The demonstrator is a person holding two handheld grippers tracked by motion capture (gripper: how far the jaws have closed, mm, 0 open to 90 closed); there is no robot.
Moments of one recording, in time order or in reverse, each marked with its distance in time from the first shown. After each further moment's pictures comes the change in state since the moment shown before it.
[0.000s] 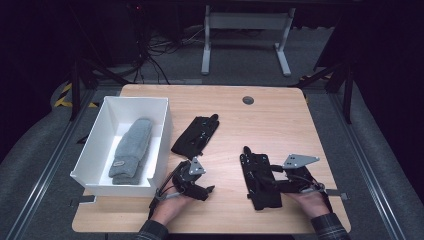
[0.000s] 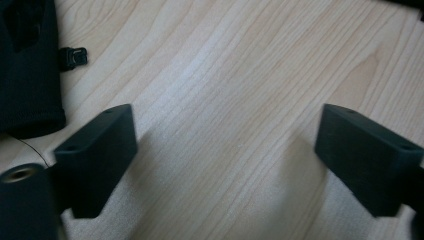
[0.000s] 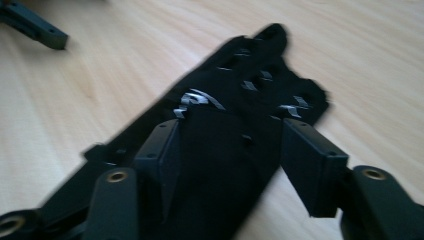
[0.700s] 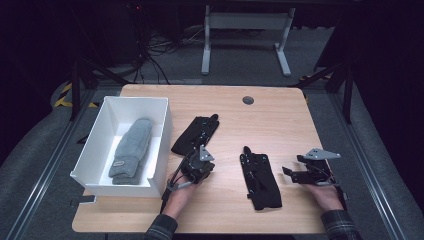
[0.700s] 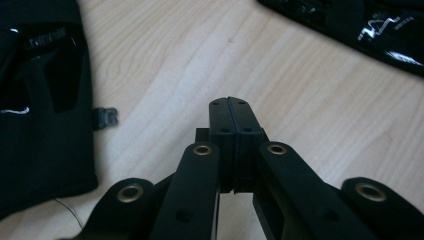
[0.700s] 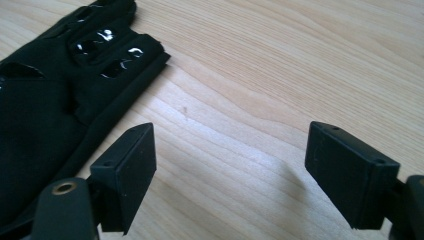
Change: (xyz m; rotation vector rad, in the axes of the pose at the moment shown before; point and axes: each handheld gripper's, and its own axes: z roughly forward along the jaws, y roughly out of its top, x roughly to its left) left arm 0.005 0.045 0.006 0.030 0.071 -0.060; right arm -0.062 -0.040 -0.008 -0.024 -0.220 0.164
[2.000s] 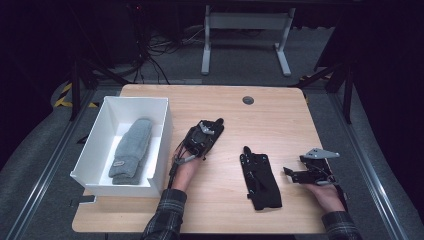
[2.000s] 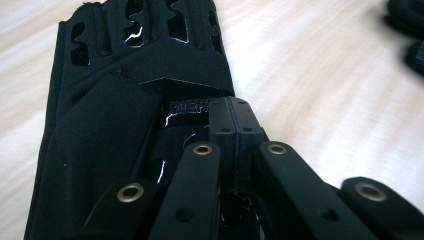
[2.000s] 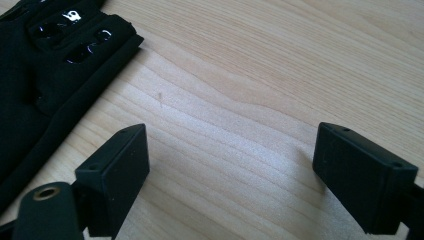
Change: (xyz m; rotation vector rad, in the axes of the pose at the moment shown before) left arm 0.048 0.035 0.041 0.028 0.068 -0.073; right arm -0.005 -0.003 0.005 0.040 -0.029 0.021
